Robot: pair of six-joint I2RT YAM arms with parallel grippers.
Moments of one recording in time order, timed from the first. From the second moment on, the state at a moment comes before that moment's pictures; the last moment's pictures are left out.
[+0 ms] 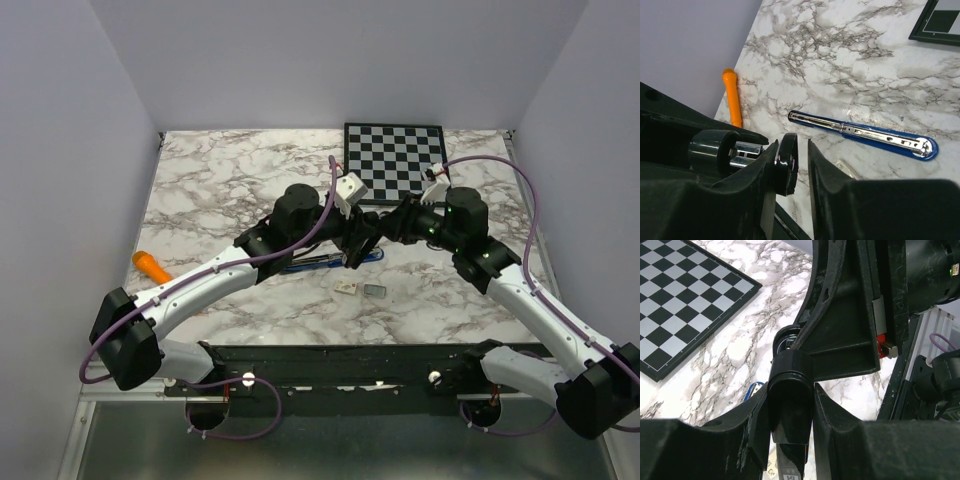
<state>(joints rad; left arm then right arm) -0.84 1.33 1.06 0.07 0.28 -0.15 0.47 1.05 0.83 -0.09 -0.33 0.58</state>
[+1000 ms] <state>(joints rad) -0.84 0.68 0.44 0.39 -0.11 -0.46 0.28 0.91 0.83 -0.04 -0.34 0.87</state>
